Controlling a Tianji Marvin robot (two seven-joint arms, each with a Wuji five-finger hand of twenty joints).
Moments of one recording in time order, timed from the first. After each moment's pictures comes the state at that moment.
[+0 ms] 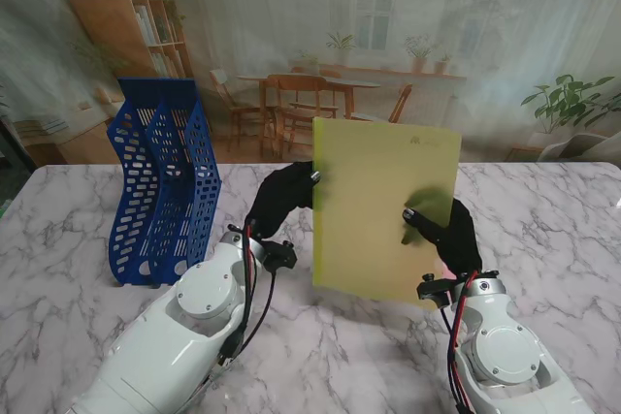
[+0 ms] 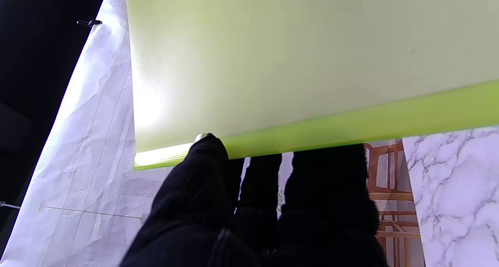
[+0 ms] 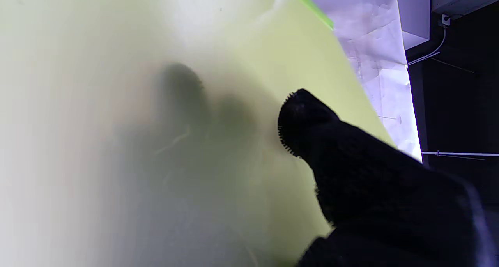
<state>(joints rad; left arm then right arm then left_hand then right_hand) 1.34 -1.28 -0.98 -1.49 -0.37 -0.21 0.14 -1.74 -1.21 1.38 -1.72 0.16 -0.30 -0.18 1.23 -0.14 0.08 0.01 0.64 0.19 0.41 0.49 0.83 0.19 0.33 0.27 0.73 0.28 0.48 0.44 0.43 0.23 1.05 0.47 0.76 -0.63 0.98 -0.27 0.68 -0.12 1.03 0.60 1.12 0.19 0.84 0.59 1.23 0.21 0.80 0.55 0.77 0.40 1.51 0.46</state>
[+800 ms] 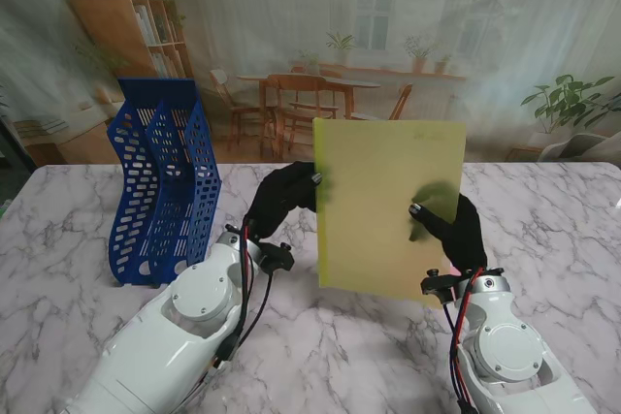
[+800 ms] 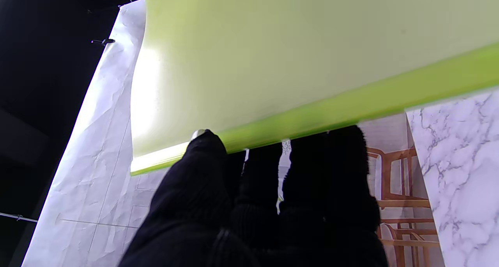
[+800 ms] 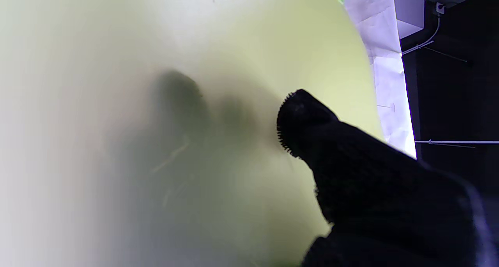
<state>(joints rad) 1.35 -1.26 -0.98 -1.50 -0.35 -0.25 0.11 -1.73 -1.21 1.40 -1.71 0.18 -0.32 -0.20 1.23 -0.16 0.07 -0.01 0.65 0.19 0.52 0.49 0.94 0.18 0.36 0.33 0.81 0.26 0.55 0.45 0.50 0.23 1.10 0.47 0.76 -0.63 0.99 -0.27 0.68 -0.12 1.04 0.62 1.12 0.19 0.85 0.61 1.23 0.22 0.89 0.57 0.78 0.40 1.52 0.48</state>
